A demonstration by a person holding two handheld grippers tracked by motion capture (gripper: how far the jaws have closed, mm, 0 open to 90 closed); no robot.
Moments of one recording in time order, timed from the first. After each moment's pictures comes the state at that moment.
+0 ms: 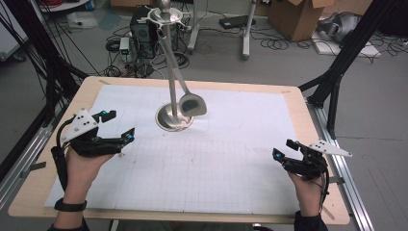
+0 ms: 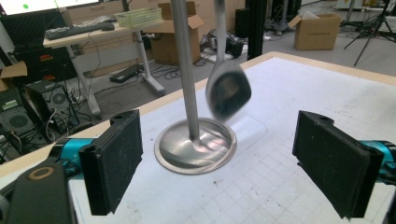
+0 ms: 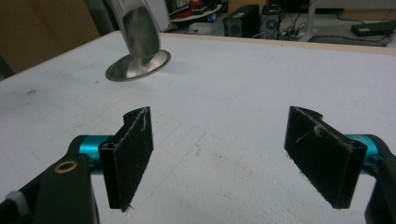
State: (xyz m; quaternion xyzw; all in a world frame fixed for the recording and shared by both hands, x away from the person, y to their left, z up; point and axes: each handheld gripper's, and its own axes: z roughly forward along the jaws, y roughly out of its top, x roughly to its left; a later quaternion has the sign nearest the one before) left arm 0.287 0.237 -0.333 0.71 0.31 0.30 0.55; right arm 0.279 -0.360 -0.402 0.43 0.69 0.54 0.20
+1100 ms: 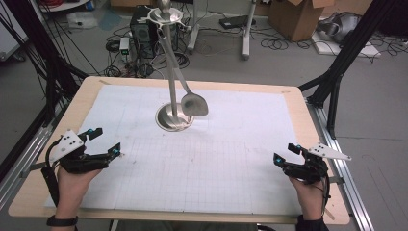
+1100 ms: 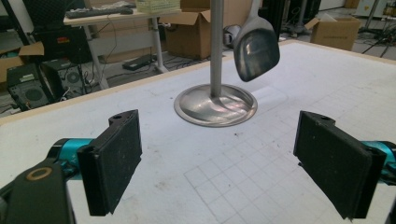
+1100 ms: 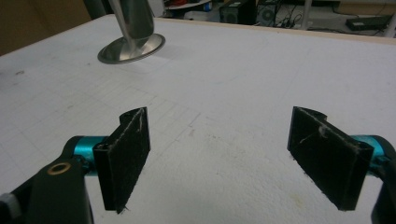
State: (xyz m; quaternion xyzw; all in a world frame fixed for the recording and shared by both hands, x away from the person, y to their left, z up) left arm 0.270 0.281 -0.388 0.70 0.35 0.30 0.55; right arm 0.272 -0.361 -0.409 0.43 0.71 0.52 0.21
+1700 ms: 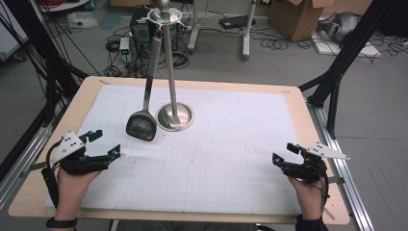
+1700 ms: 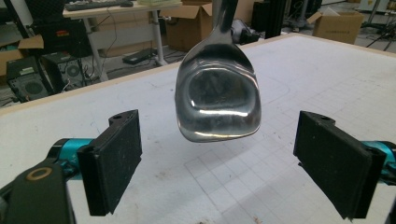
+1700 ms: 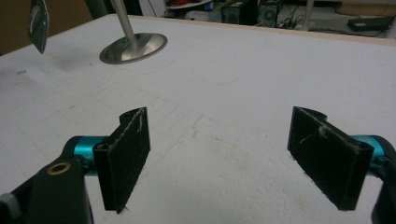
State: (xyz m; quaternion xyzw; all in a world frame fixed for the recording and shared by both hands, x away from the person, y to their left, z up) left arm 0.271 0.280 -0.393 0.70 0.35 0.30 0.54; right arm 0.273 -0.360 -0.408 0.42 0.71 0.52 0.21
